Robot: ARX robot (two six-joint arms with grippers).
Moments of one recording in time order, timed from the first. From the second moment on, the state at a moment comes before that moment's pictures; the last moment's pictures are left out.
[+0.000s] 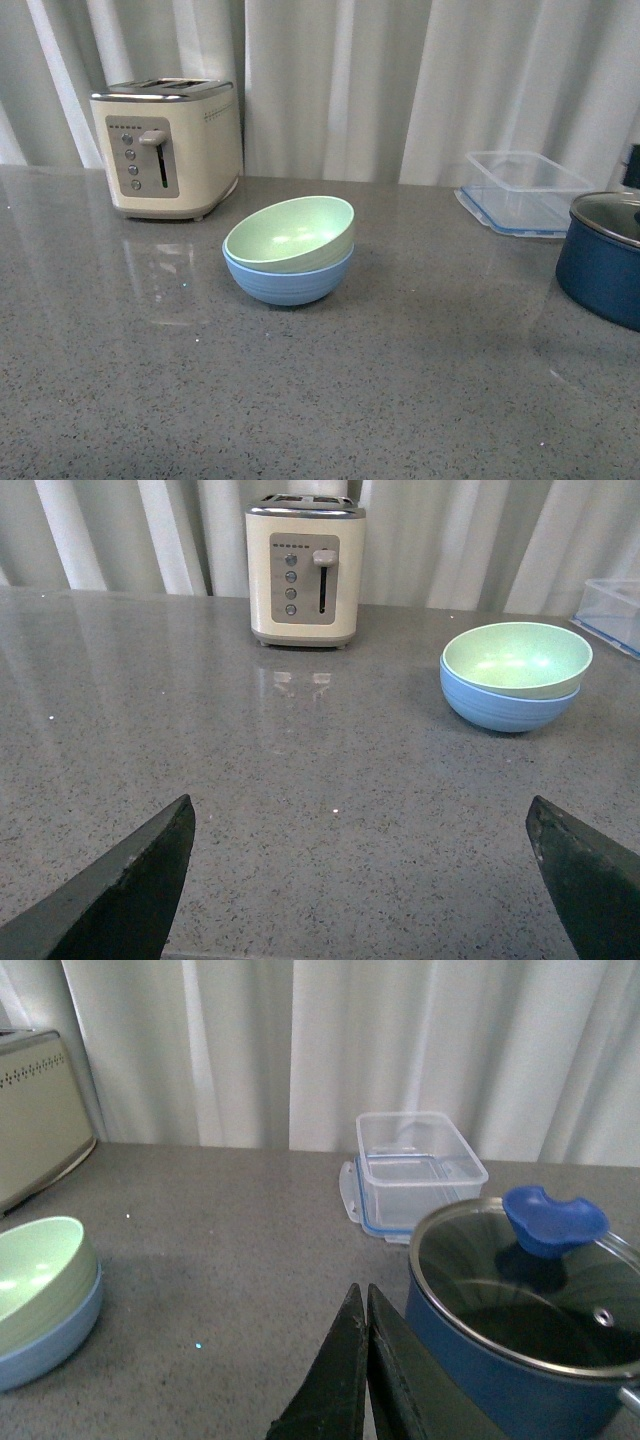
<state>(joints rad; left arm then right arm) 0.00 0.00 0.02 0.00 0.00 -0.01 0.21 1.26 0.46 0.81 0.20 0.00</state>
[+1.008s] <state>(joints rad) 0.00 0.00 0.02 0.00 0.00 -0.01 0.00 0.71 0.03 0.68 0.00 0.00</state>
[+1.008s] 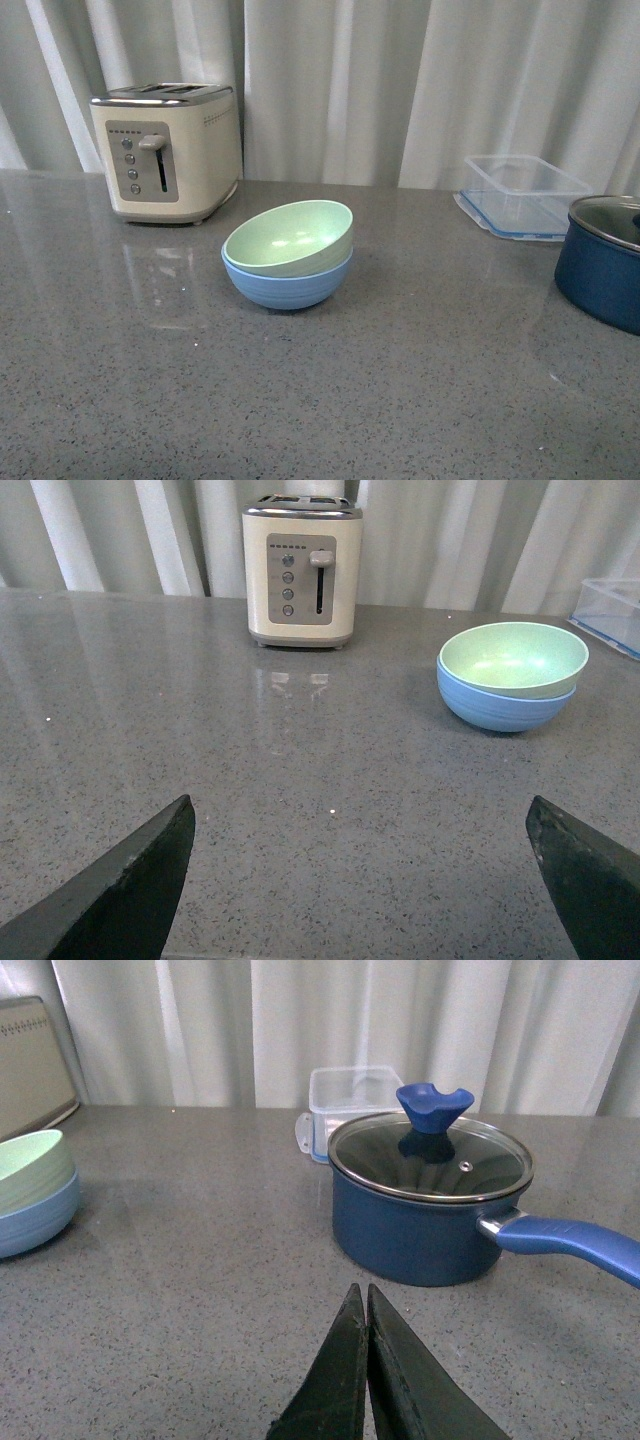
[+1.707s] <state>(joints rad) 0.00 0.00 0.02 0.00 0.00 -0.01 0.00 0.31 0.01 0.31 0.00 0.00</state>
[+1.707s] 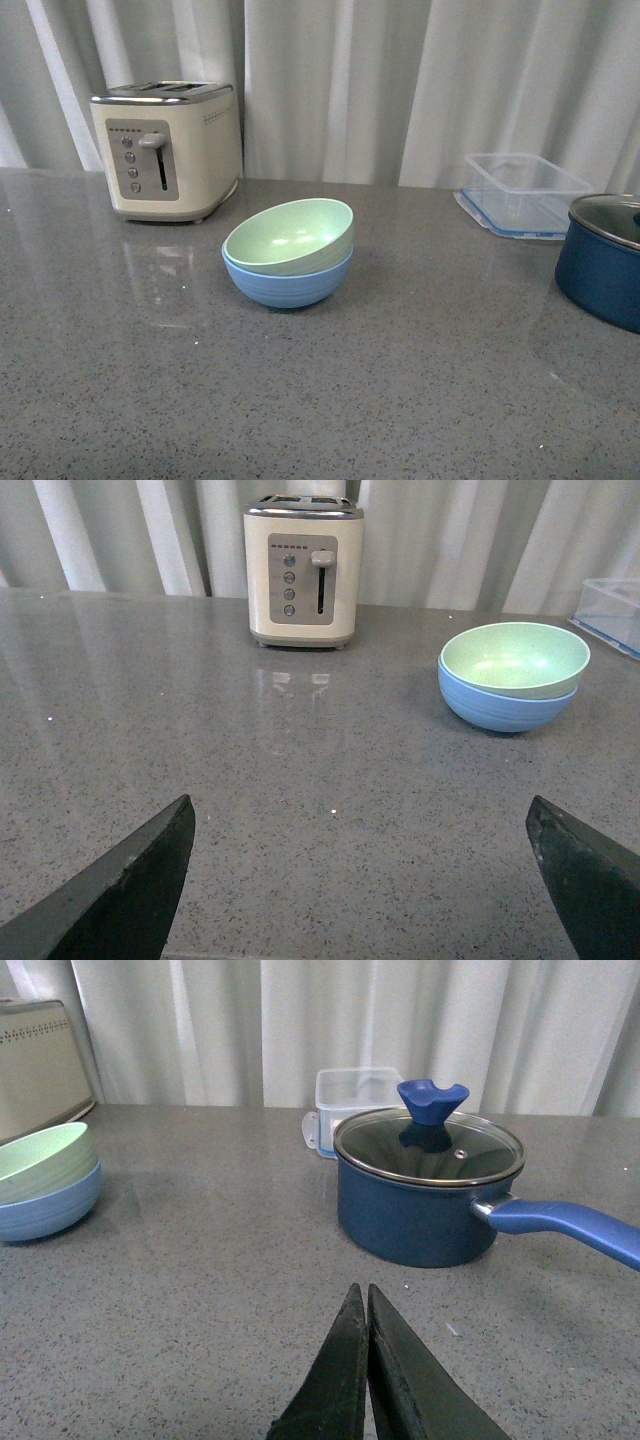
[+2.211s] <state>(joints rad) 0.00 0.00 0.02 0.00 0.00 -0.01 0.00 0.16 0.01 0.17 0.00 0.00</state>
